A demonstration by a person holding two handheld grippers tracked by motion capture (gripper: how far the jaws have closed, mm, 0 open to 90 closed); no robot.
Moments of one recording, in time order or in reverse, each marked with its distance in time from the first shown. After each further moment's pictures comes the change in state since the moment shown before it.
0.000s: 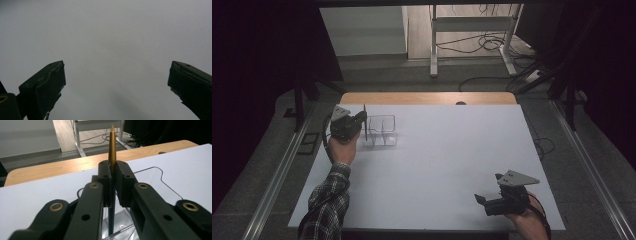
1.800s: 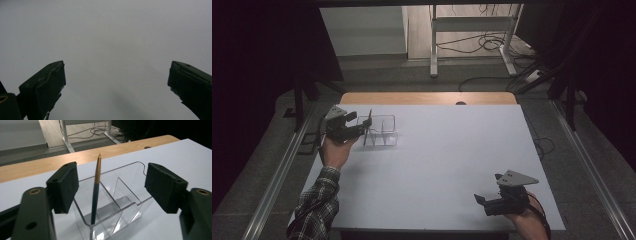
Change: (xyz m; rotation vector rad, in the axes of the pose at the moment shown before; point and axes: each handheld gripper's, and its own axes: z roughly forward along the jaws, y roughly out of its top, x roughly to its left) left arm 0.002 0.008 -0.018 0.050 -0.101 0.011; right arm 0.001 0.000 0.001 0.006 0.001 -0.003
